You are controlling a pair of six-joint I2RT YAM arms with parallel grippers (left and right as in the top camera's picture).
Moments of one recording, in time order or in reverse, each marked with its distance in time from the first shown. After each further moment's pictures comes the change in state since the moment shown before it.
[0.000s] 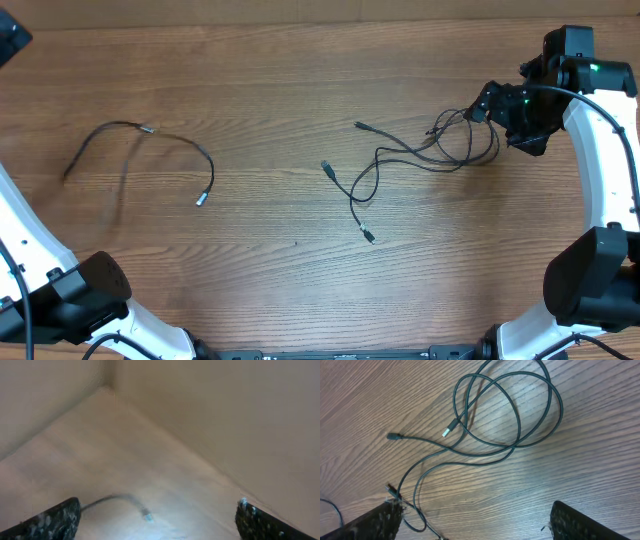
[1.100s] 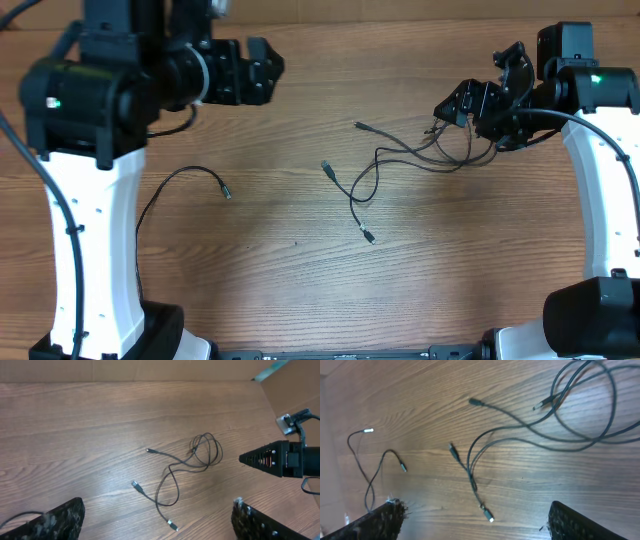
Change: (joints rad) left arm -0.748 -0.198 0.001 -0.329 0.127 0.058; right arm 0.077 -0.135 0.000 -0.037 -0.252 -0.129
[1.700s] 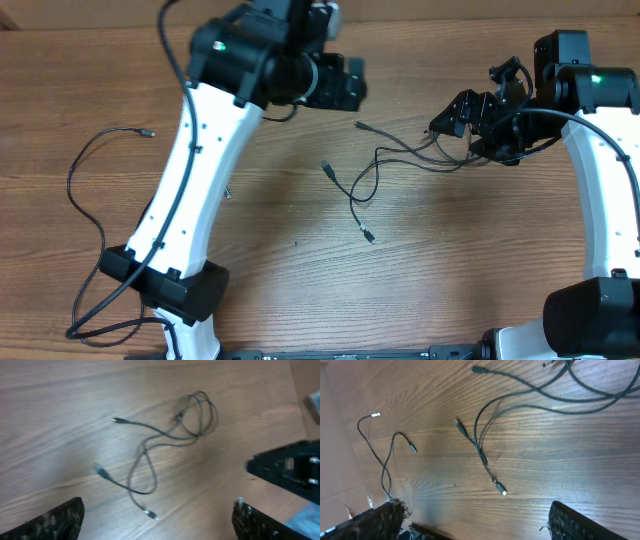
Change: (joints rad) left arm -0.259 0.246 -0.023 0.058 -0.038 -0.125; right arm 0.000 0.000 0.000 -0.125 -0.053 0.024
